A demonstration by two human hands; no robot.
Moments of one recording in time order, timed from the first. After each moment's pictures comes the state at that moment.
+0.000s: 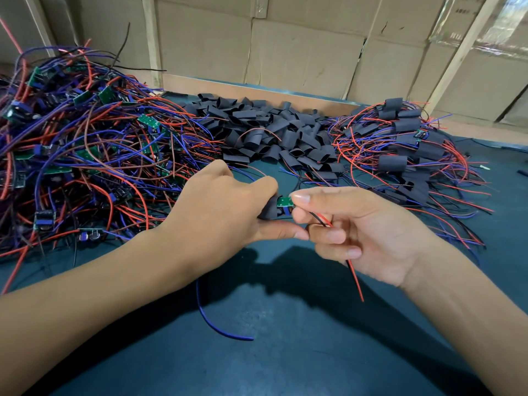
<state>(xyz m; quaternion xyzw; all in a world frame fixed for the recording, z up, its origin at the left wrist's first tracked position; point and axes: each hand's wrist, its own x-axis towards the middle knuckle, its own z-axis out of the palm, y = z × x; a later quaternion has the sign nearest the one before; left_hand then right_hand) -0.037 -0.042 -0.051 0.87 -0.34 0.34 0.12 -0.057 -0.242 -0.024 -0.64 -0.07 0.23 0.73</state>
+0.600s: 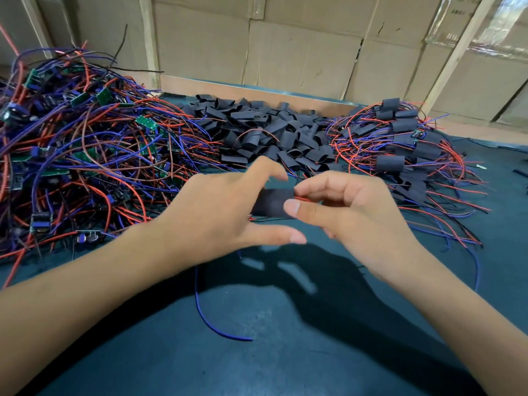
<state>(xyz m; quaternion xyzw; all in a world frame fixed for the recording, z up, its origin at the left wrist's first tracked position) -0.027 -0.033 -0.055 0.90 -0.32 0.25 0.18 -0.059 -0.236 -0.033 -0.80 -0.13 -0.06 0.58</state>
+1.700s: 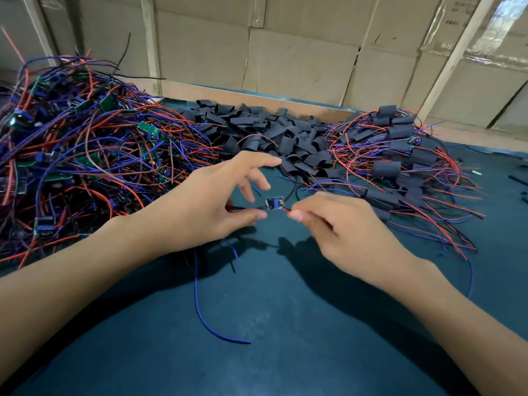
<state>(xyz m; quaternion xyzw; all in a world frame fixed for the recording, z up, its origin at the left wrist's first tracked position) 0.001 -0.010 -0.062 0.84 -0.40 0.17 0.33 -0.034 -0.260 -0.064 -0.90 -0.31 -0.21 0.20</state>
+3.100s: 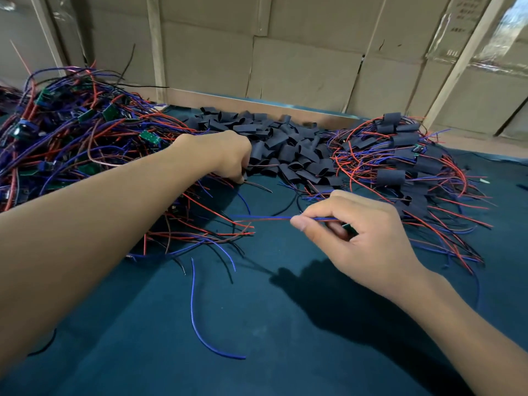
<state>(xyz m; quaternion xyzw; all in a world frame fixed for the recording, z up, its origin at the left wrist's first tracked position) 0.139 -0.031 -0.023 0.98 -0.21 -0.02 -0.05 -0.043 -0.263 -0.054 -0.84 -0.32 -0.29 0.33</state>
